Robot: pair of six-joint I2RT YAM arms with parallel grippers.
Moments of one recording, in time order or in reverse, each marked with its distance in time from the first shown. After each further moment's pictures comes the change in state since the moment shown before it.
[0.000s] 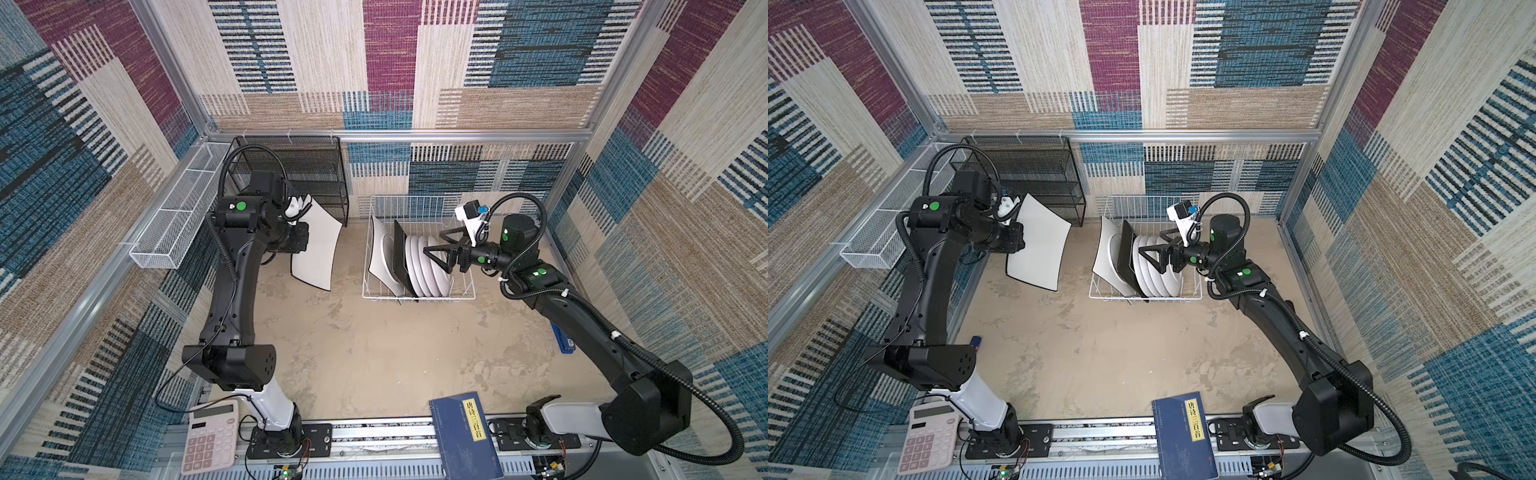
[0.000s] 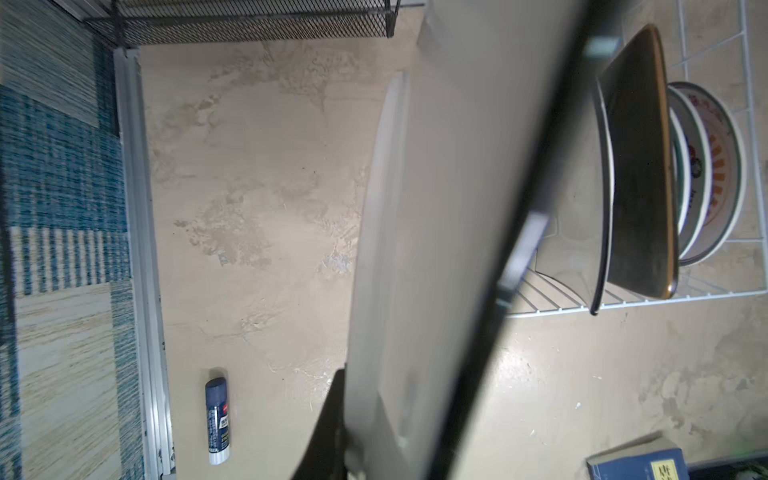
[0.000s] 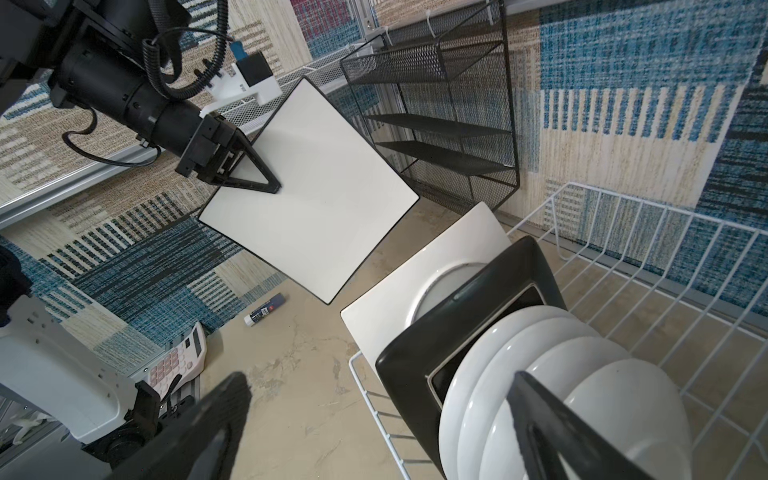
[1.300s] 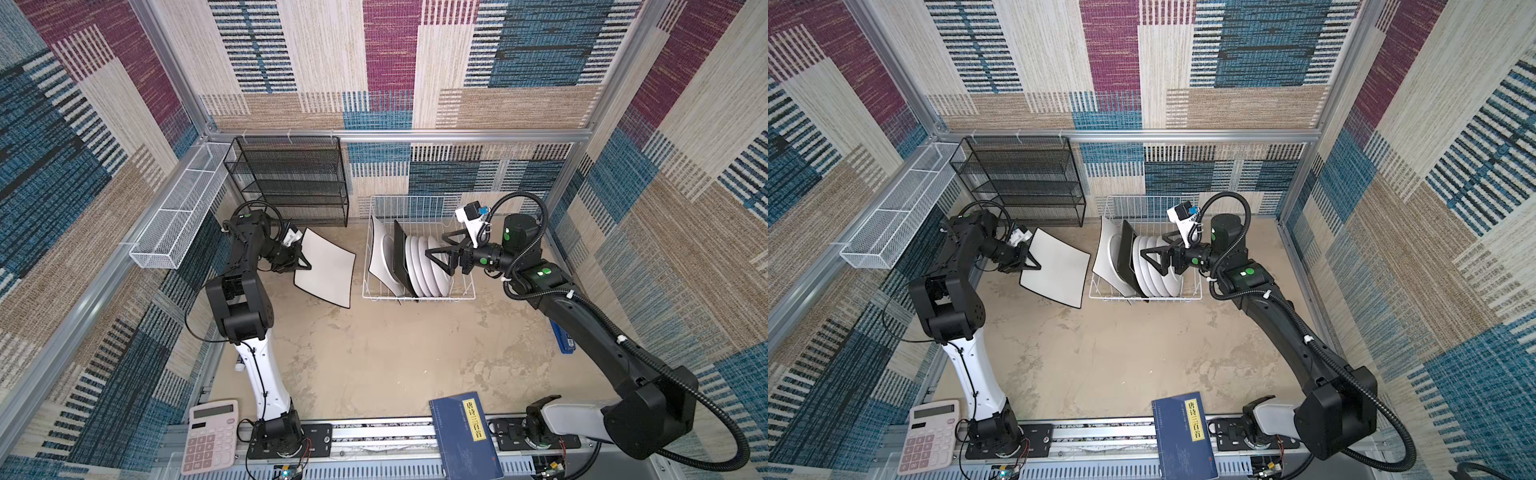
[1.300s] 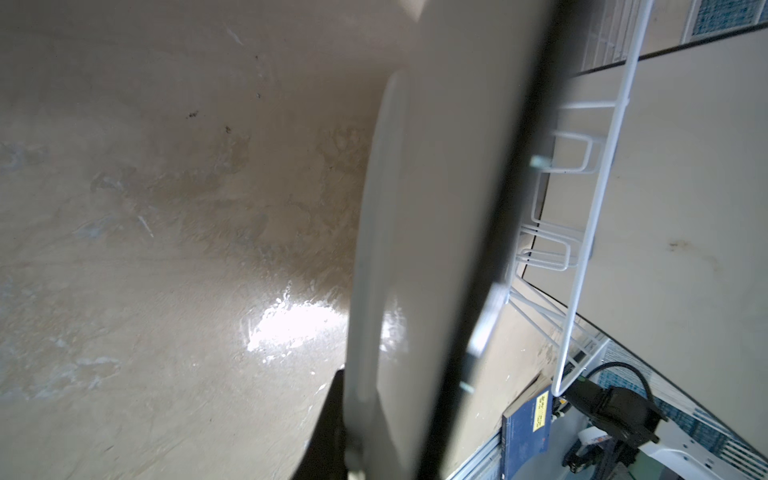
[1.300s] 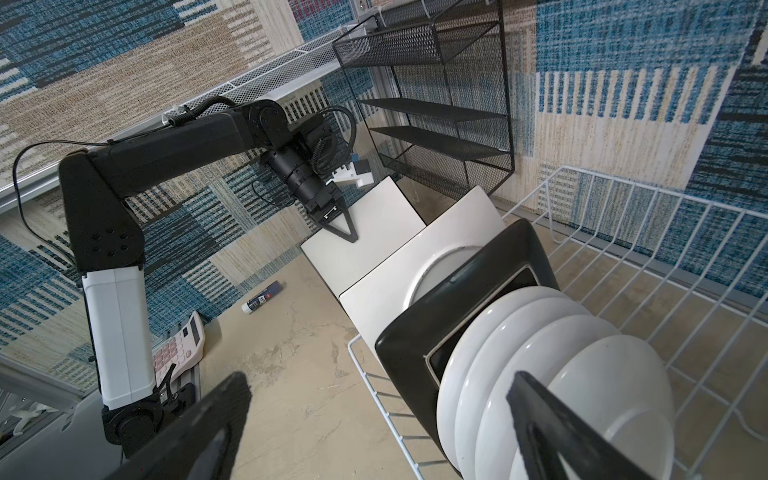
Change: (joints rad) left arm 0.262 0.468 -0.123 0.127 0.507 0.179; right arm 0.001 -0.019 0.023 -0.096 0.016 -0.035
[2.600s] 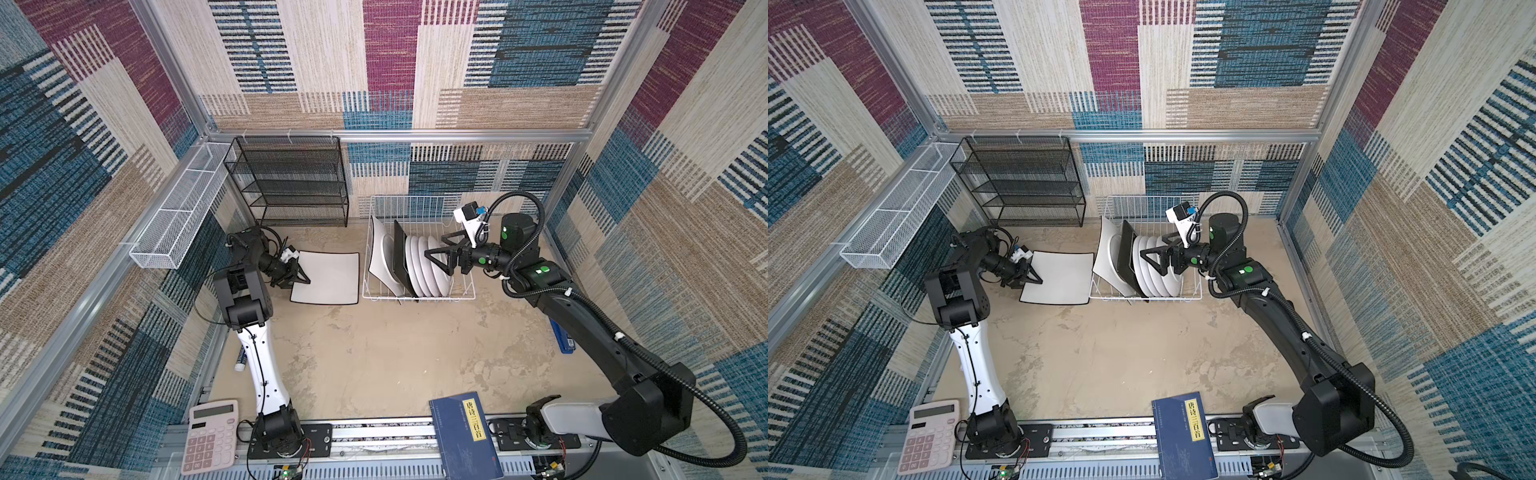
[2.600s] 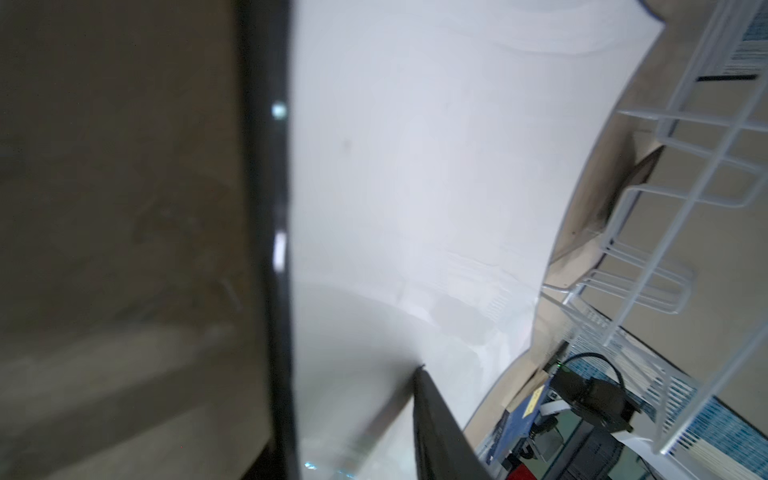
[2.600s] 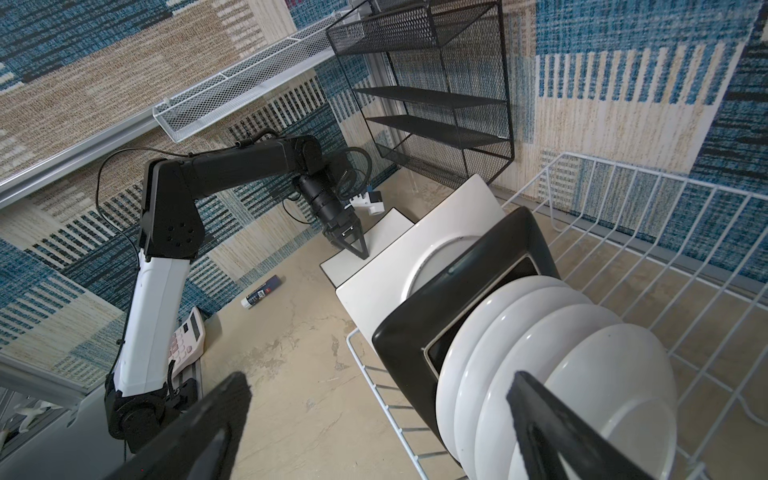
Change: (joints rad) left arm 0.067 0.278 0.096 -0.035 -0.032 0.056; right arm 0.000 0.016 0.018 -0.030 0.003 -0.004
